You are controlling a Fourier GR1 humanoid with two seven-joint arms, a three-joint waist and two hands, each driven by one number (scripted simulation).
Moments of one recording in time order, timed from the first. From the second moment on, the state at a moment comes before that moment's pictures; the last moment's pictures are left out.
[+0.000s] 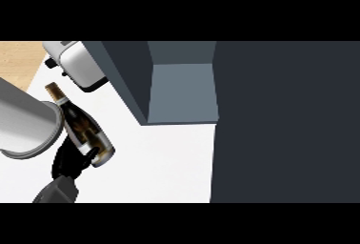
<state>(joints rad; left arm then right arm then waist) -0.39 0.21 0.46 -0.35 0.33 -0.52 -0.60 0.35 -0.13 0.14 -2.40 -0.30 0.26 0.23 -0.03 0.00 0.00</state>
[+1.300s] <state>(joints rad) -0.21 0.07 0.13 -0.82 -0.02 -0.05 -0.73 0.42 -0.14 0.13 -2.40 -0.29 0.28 0.19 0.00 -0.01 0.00</state>
